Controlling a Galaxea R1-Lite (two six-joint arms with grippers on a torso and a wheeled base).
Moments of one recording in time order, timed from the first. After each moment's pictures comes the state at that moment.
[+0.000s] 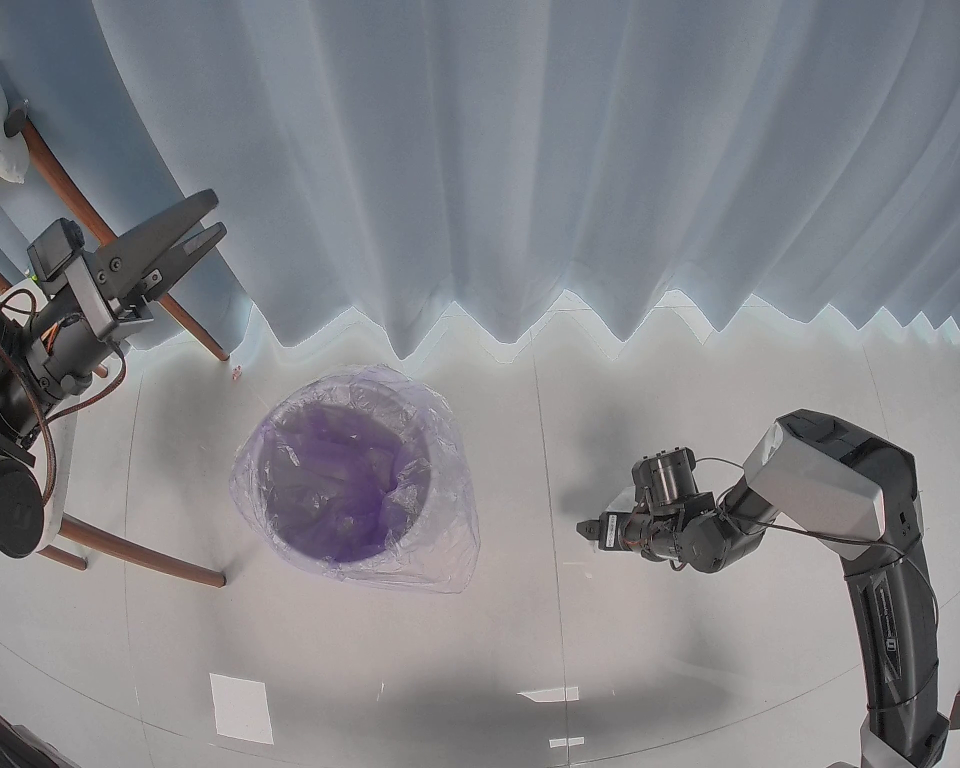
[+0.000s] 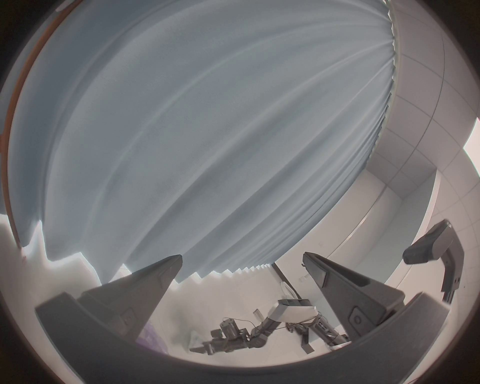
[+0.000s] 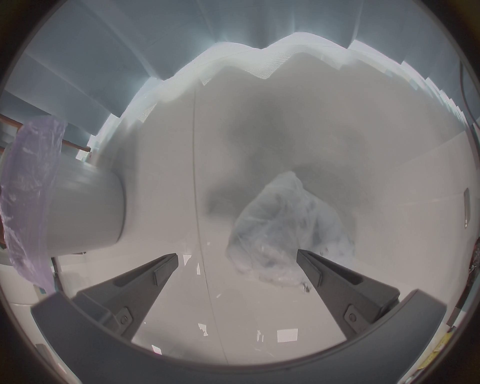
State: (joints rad) left arm -0.03 1.54 -0.71 -1.41 -0.87 -0.79; right arm 0.37 2.56 -1.28 -0.52 -0.04 0.33
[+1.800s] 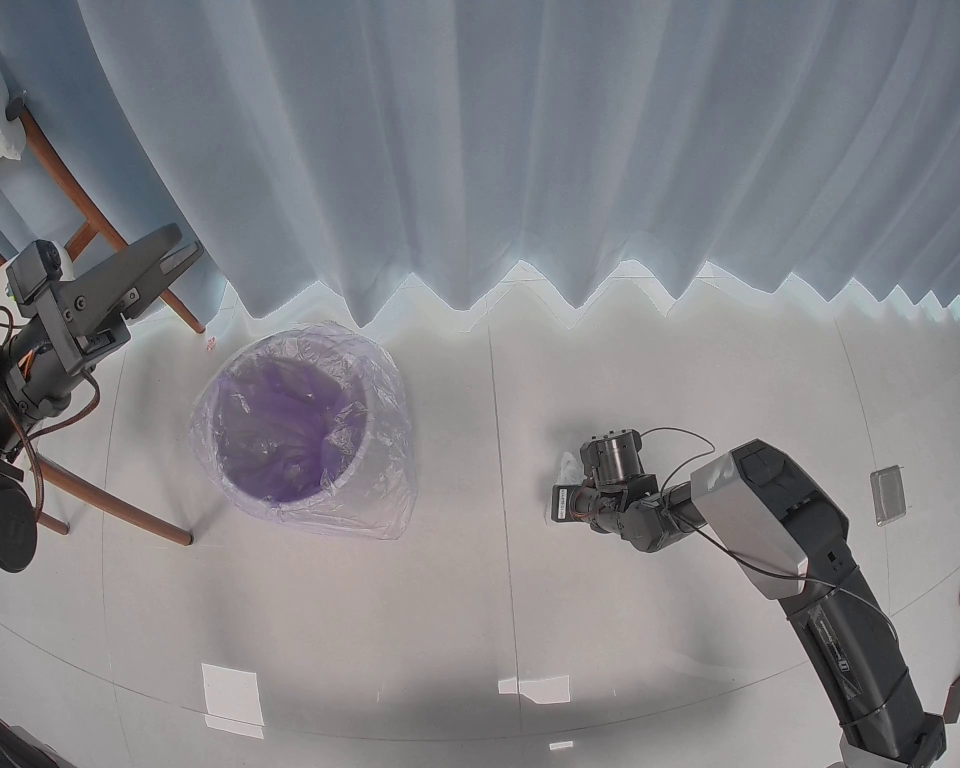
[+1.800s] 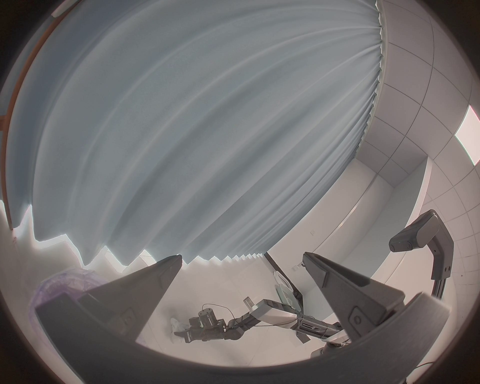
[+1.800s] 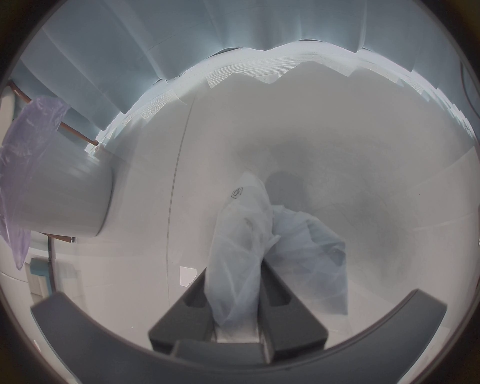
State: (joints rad) left arm 0.06 1.53 -0.64 -1.54 -0.99 -0.85; right arm 0.41 2.83 -1.88 -0.33 -0.06 0.26
